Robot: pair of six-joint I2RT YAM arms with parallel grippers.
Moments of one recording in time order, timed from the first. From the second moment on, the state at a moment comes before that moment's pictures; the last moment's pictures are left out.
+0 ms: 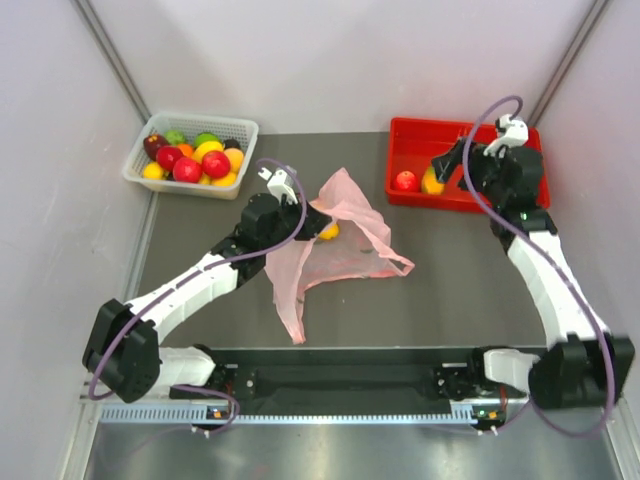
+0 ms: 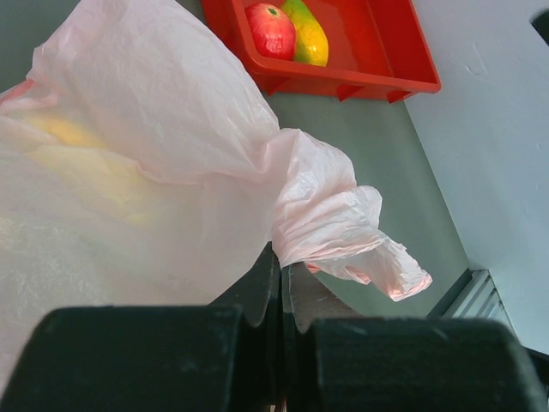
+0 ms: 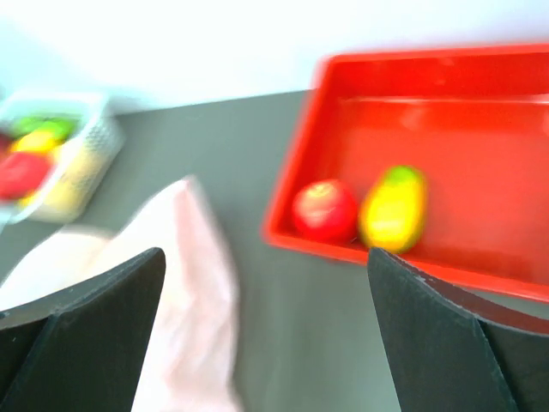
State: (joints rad) left arm -0.59 1.29 0.84 0.18 0.15 -0.65; right arm 0.05 1.25 1.09 -0.08 -0.21 0.32
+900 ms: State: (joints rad) left arm -0.62 1.29 0.91 0.15 0.17 -0.66; right arm 0.97 1.21 0.57 0.21 0.04 0.25
